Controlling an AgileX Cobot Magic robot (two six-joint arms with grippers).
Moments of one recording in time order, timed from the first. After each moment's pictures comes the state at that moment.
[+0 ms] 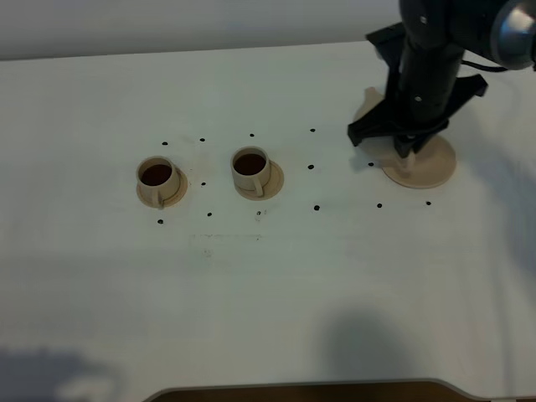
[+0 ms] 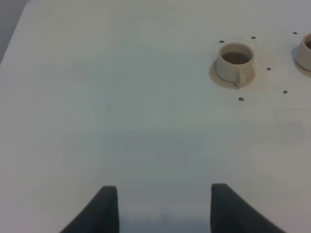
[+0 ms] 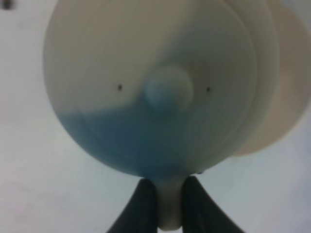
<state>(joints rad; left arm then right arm) 0.03 0.00 -0.51 -0.03 1.04 0.09 0.29 2.06 -1.62 -0.06 1.08 0.06</state>
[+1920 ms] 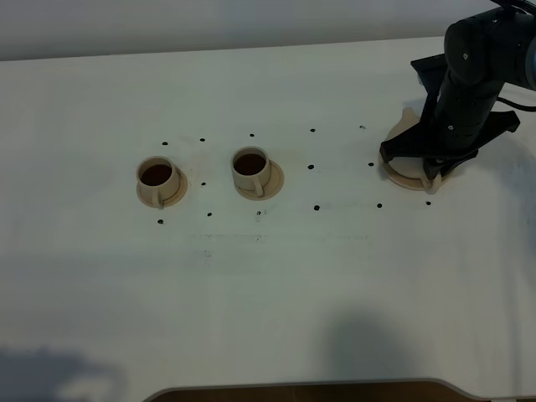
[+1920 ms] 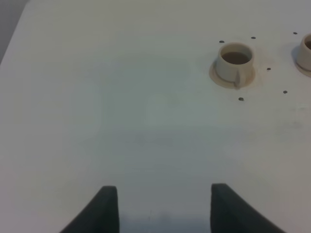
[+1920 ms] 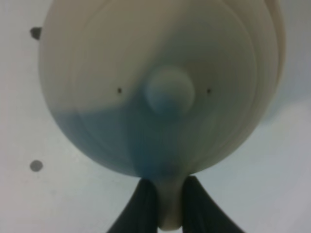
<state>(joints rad) 0.03 0.00 -0.51 -0.03 1.04 0.09 0.20 2.06 -1.43 -0.04 0.89 0.10</state>
